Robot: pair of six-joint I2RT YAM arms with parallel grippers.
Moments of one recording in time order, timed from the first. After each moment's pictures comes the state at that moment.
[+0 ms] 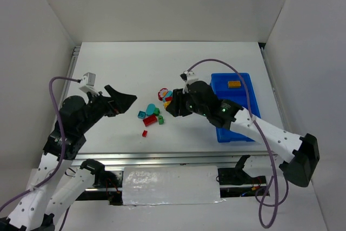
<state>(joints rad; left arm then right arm) -0.34 0.61 0.88 -0.48 0.13 -0.70 0.82 1.24 1.07 -0.36 0.02 0.51</state>
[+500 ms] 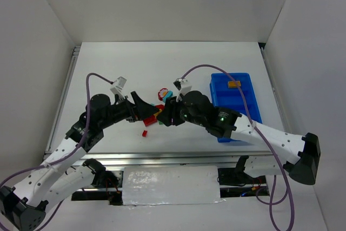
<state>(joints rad) -0.52 0.76 0.72 -0.19 0.33 -0.85 1.03 1.16 1.03 -0.29 0.08 0.64</state>
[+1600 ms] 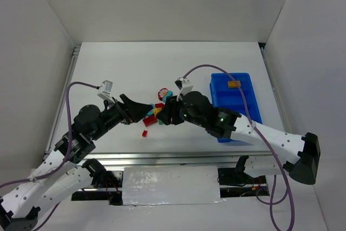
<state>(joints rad) -0.67 0.62 0.71 -0.20 0.06 -0.88 1.05 1.17 1.03 -0.27 0.13 0.69</state>
